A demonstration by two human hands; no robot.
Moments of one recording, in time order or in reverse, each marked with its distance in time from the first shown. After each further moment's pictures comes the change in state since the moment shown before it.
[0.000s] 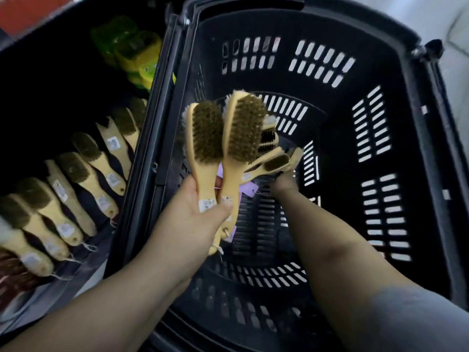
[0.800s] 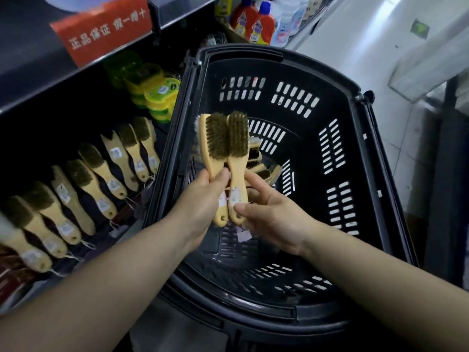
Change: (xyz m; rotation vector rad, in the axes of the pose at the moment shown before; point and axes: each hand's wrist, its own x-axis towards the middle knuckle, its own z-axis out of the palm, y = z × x) left_hand -0.003 0.017 0.009 -0.158 -0.123 -0.100; right_hand -0.233 -0.053 -0.084 0.640 -0.889 -0.366
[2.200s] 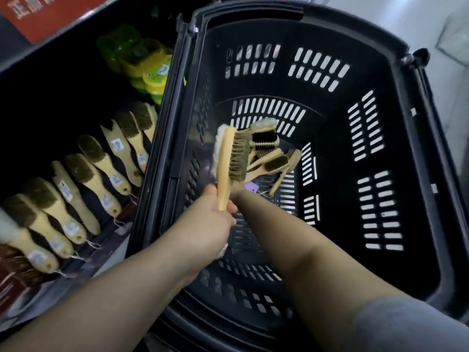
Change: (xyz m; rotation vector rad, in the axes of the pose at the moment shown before) left_hand 0.002 -0.008 -0.002 0.515 0.094 -0.177; right_hand 0.187 0.102 -0.045 -0.118 0.665 0.484
